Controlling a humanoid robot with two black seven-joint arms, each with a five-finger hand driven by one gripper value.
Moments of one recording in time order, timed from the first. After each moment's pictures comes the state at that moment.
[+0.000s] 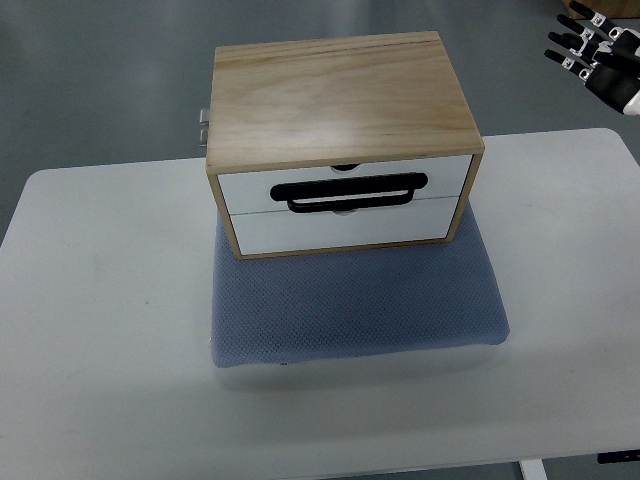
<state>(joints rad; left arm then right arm) 0.03 0.00 0.15 -0.17 0.10 -0.08 -0.08 0.89 -0.54 0.88 0.52 -0.14 0.61 0.08</state>
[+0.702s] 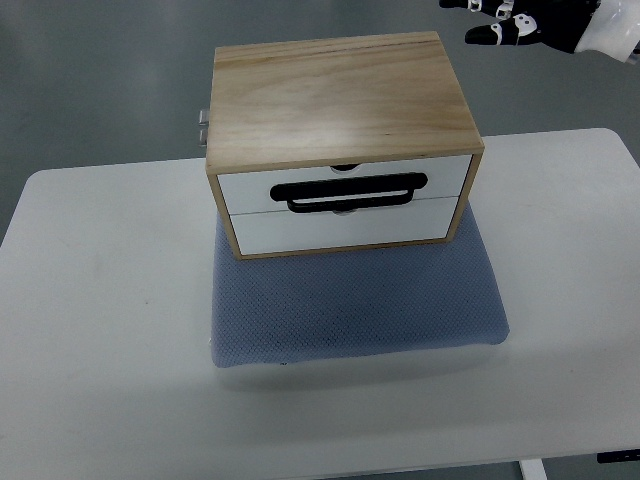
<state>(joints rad) 0.03 0.00 0.15 -0.17 0.10 -0.08 -0.08 0.95 -0.71 0.88 1.23 -0.52 0.61 0.05</state>
